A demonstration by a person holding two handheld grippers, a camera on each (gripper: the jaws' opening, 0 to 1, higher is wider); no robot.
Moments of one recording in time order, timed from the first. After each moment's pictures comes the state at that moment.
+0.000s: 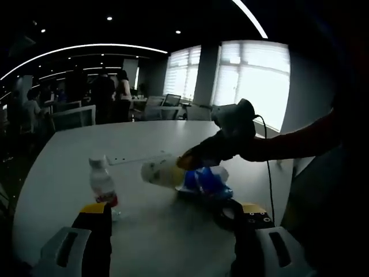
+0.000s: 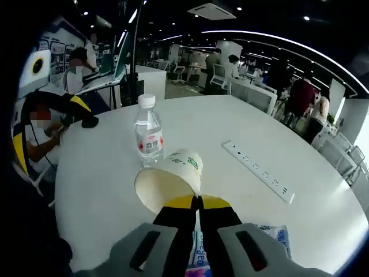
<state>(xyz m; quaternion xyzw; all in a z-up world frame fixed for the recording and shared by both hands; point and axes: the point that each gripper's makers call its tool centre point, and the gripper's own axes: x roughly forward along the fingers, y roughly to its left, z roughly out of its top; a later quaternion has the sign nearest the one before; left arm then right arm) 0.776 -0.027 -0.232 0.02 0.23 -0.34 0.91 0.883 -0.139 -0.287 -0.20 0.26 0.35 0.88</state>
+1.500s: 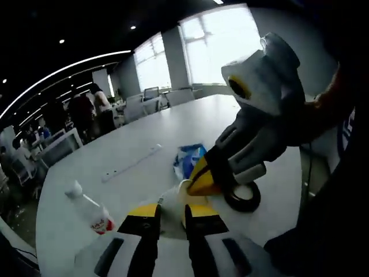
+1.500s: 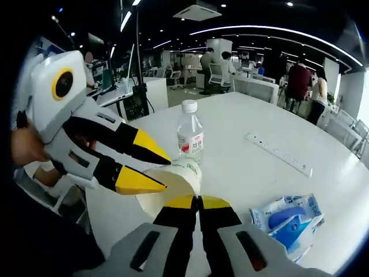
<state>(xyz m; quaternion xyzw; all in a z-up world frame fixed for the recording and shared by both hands) 0.790 -0.068 -0.257 0.19 0.21 -0.38 0.88 0.798 -0.100 -0.278 -0.12 0.29 0.34 0.89</state>
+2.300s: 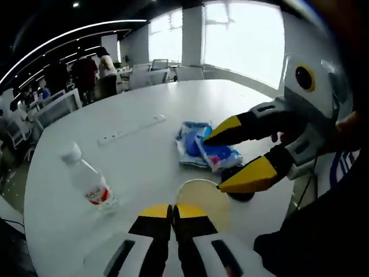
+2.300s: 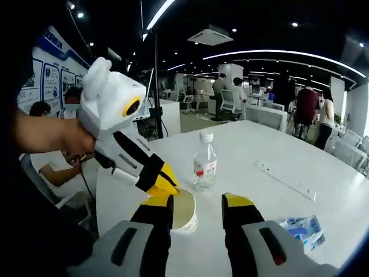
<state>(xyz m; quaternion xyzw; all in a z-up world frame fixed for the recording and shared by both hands) 0.796 -0.037 -0.285 0.14 0.35 -0.36 0.86 0.779 -0.090 -0.241 -0.11 0.18 0.40 0.89</state>
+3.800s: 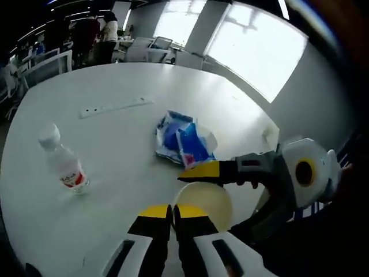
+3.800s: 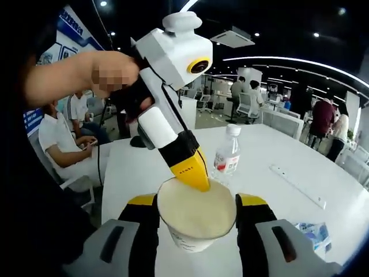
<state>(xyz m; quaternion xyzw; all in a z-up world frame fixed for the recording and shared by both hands) 0.775 -0.064 -0.266 0.04 0.46 -0.39 0.80 0.755 -0.066 -0.264 -0.14 0.17 0.44 0.87</state>
